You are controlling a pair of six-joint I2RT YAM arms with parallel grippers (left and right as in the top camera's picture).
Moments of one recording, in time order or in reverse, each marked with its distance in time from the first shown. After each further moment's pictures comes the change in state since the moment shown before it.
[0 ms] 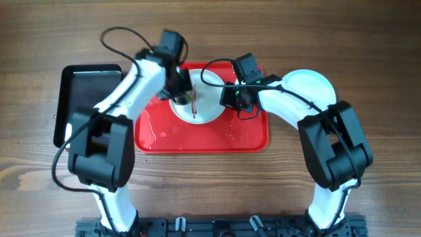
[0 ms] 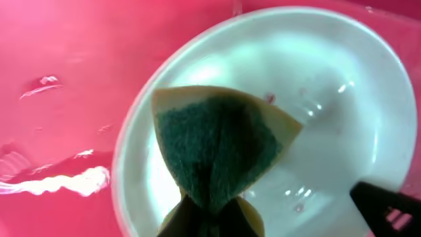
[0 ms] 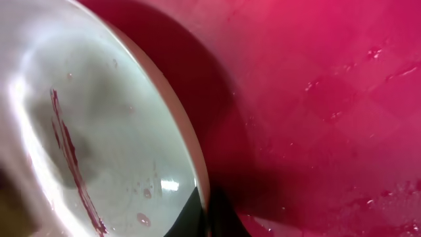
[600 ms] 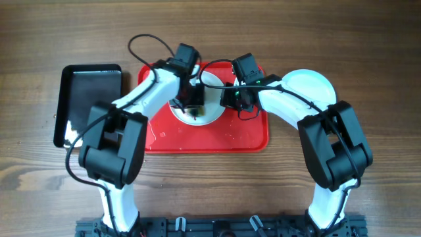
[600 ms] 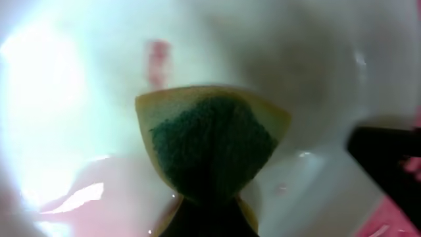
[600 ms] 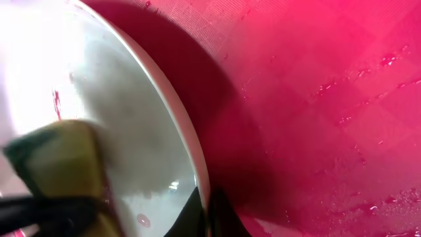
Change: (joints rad) left arm -0.088 0.053 -0.051 0.056 0.116 0.157; right arm 0.001 0.000 0.000 0.001 -0.004 -0.050
